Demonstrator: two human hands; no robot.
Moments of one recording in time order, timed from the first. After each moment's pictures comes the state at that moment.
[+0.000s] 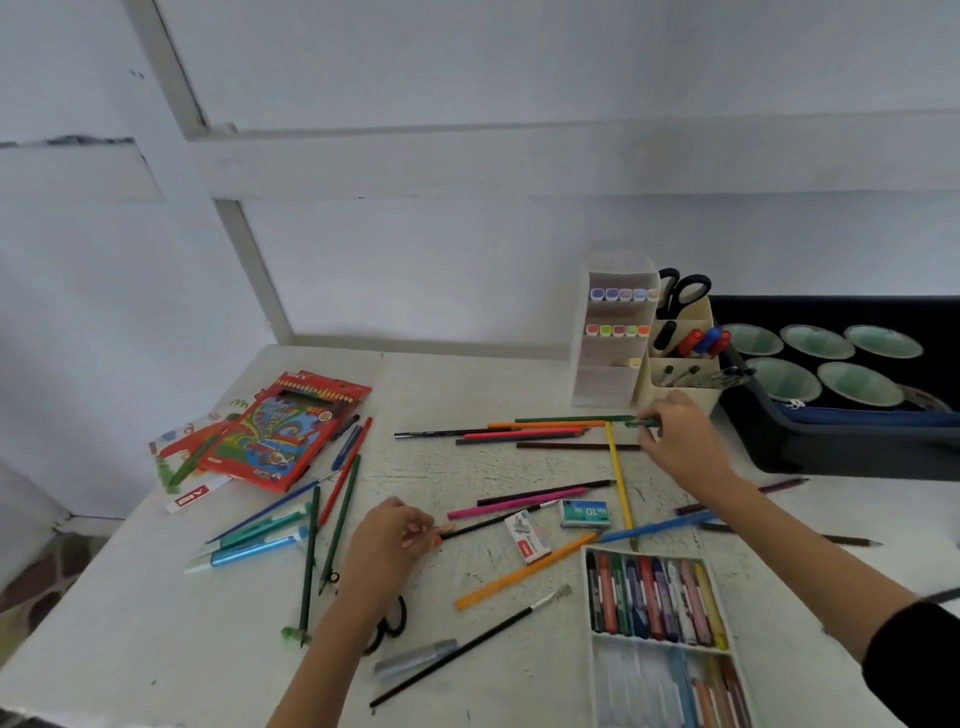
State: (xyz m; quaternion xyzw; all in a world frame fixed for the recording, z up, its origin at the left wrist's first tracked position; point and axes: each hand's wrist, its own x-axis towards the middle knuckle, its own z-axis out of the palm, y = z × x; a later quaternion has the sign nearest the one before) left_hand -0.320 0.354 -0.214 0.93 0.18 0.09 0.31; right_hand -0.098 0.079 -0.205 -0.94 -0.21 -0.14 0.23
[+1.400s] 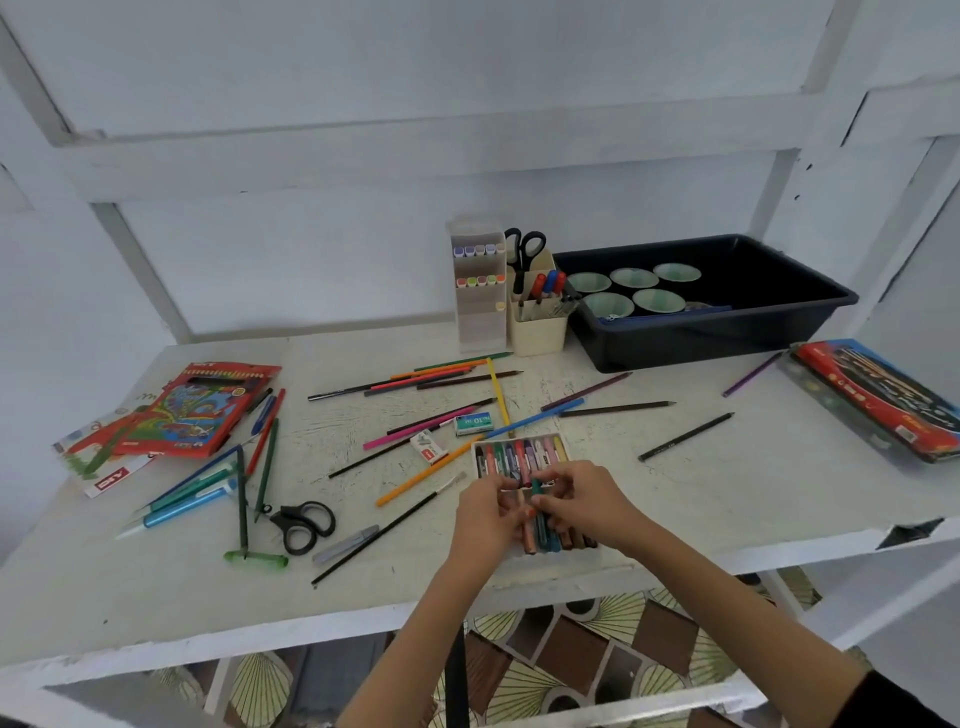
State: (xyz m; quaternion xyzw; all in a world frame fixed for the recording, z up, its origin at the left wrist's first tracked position) left_hand -0.359 0.155 -0.207 0.88 0.10 -0.01 0.47; right_hand -0.327 0.021 -0.194 -0.88 -0.12 0.13 0.44
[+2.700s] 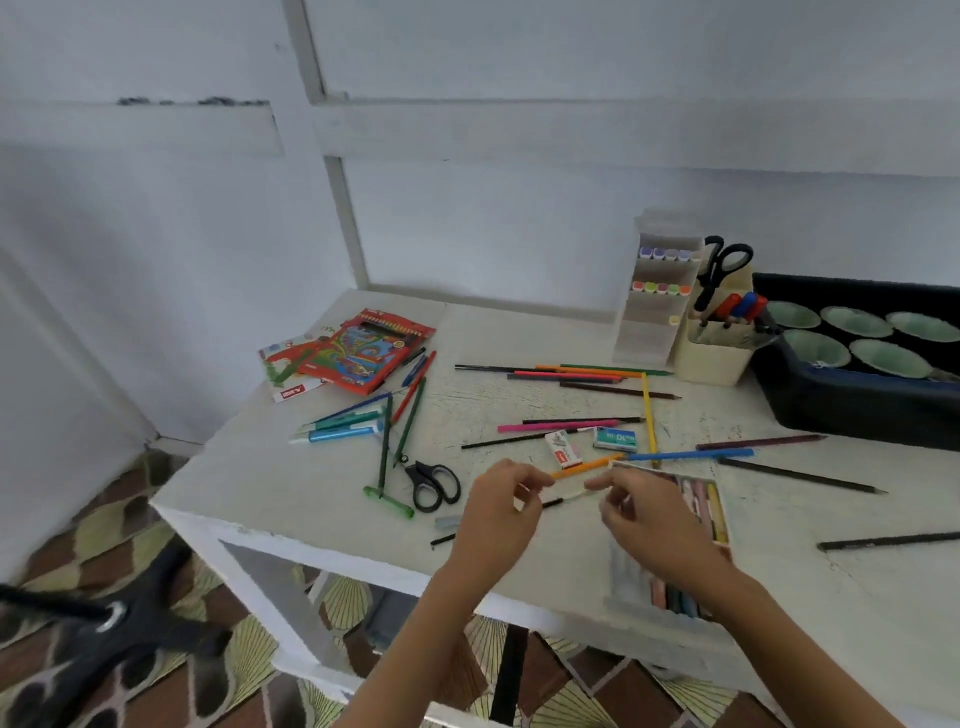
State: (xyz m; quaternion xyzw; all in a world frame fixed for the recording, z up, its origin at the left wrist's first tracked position) left_hand -0.398 0.250 -0.191 0.88 0.12 0.18 0.42; right_hand -0.322 0.095 -0.177 -0.91 -0.28 0.10 0.30
